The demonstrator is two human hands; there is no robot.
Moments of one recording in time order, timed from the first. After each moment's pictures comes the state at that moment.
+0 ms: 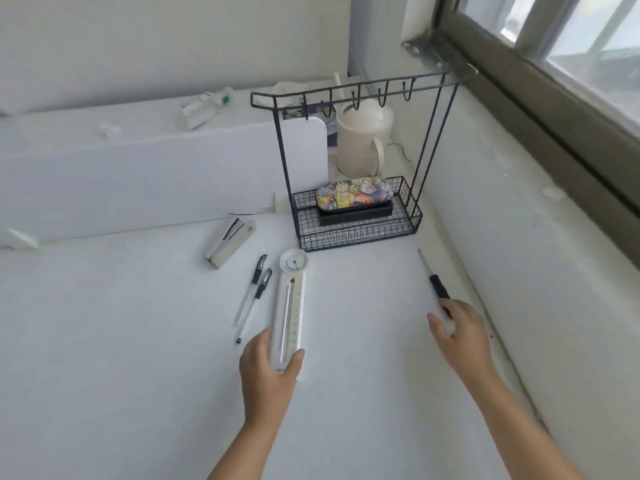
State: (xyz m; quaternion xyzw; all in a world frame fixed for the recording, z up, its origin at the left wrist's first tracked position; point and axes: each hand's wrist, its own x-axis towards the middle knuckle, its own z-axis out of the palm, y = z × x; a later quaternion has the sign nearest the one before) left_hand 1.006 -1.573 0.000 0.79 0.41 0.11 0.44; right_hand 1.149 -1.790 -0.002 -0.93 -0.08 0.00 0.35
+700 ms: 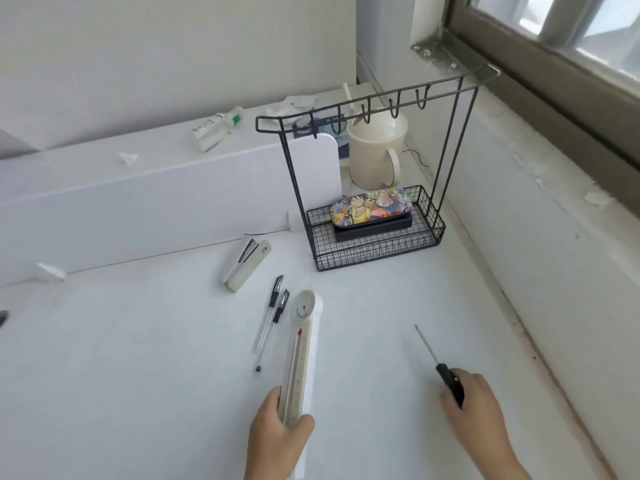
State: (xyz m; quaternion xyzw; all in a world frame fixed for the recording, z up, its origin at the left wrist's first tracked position) left_hand 0.982 -1.557 0.011 0.76 0.42 -0.03 0.50; right_hand 1.093 -1.775 -0.027 -0.93 -0.01 0.12 0.36
